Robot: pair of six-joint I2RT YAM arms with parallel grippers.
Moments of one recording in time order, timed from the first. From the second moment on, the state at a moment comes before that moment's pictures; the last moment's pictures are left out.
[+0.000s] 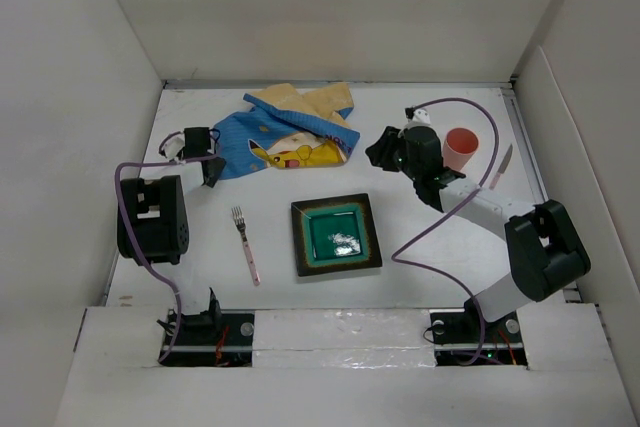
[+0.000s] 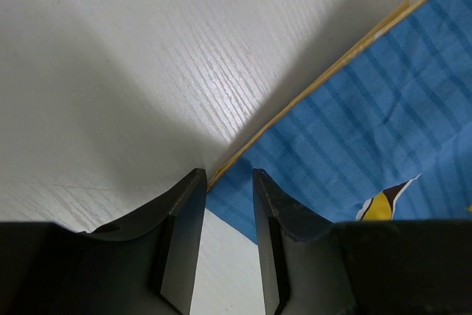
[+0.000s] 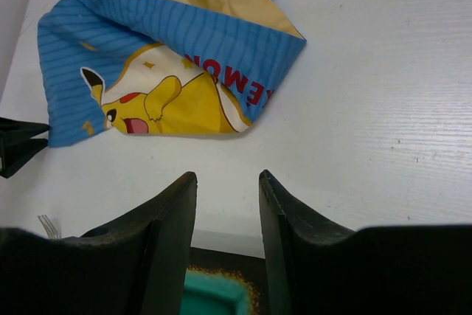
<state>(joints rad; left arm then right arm) 0.05 1.76 0.97 -0.13 -0.22 -1.01 0.45 1.53 0.88 0.30 0.04 0.55</state>
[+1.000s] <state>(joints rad) -0.02 1.82 1.11 -0.33 -0.31 -0.79 0.42 1.48 0.83 0.32 0.01 0.55</state>
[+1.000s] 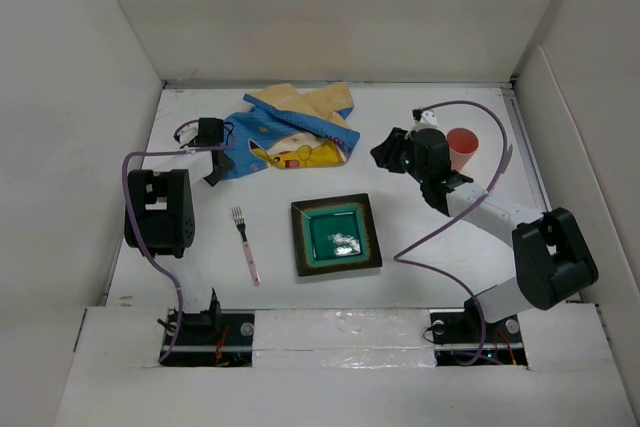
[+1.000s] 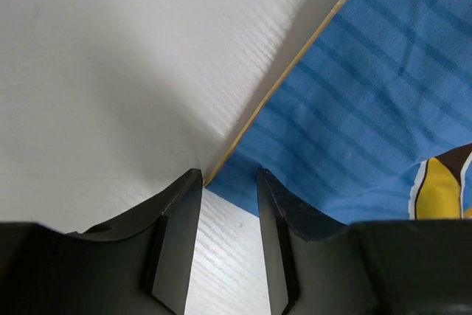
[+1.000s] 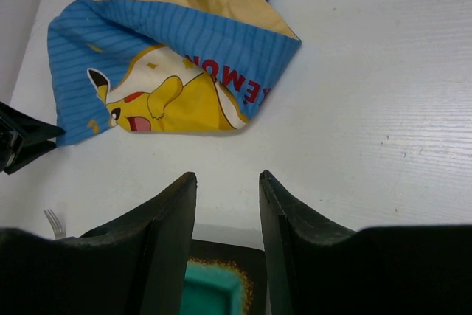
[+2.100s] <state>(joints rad) 0.03 1.35 1.00 -0.40 -0.21 -0.63 0.41 1.59 0.84 0.31 -0.02 0.53</state>
